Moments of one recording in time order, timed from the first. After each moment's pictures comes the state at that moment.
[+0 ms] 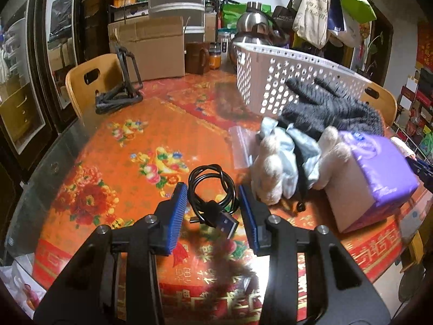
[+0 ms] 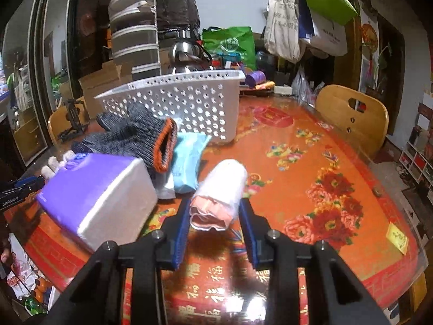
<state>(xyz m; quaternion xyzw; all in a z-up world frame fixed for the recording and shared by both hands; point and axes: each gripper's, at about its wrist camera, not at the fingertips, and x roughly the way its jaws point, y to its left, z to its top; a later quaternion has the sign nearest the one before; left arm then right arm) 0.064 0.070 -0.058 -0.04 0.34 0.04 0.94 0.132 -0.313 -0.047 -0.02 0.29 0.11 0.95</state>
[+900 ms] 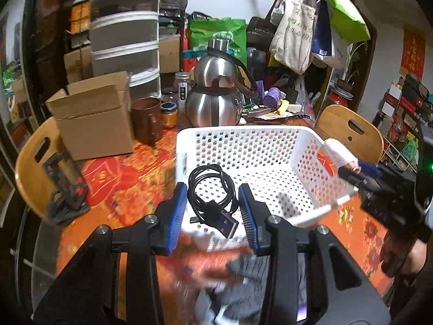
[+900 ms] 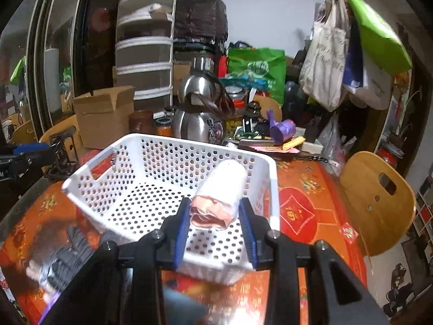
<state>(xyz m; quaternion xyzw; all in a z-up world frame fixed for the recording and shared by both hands) 0.276 0.012 0.111 -0.03 0.33 -0.03 0.94 0.336 -0.253 0.064 -0.09 0.28 0.15 0.94</state>
